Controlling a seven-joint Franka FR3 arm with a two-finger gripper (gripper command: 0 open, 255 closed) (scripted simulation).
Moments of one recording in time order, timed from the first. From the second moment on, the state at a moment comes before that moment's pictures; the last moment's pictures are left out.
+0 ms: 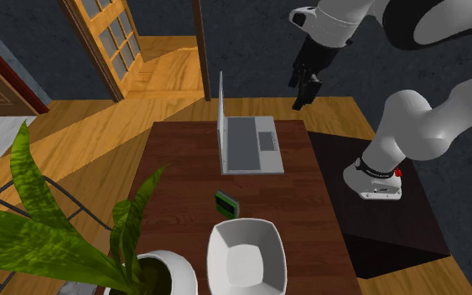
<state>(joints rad) 0.01 -0.74 0.16 -2.41 0.05 1.87 -0.05</state>
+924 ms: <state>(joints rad) -0.03 -0.32 0.40 -2.37 0.02 2.23 0.27</state>
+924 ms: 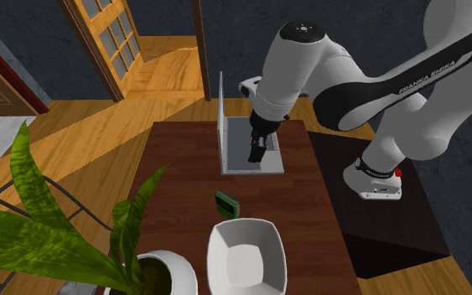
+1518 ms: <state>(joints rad) -0.04 0.06 0.51 -2.19 -0.22 2.37 0.59</state>
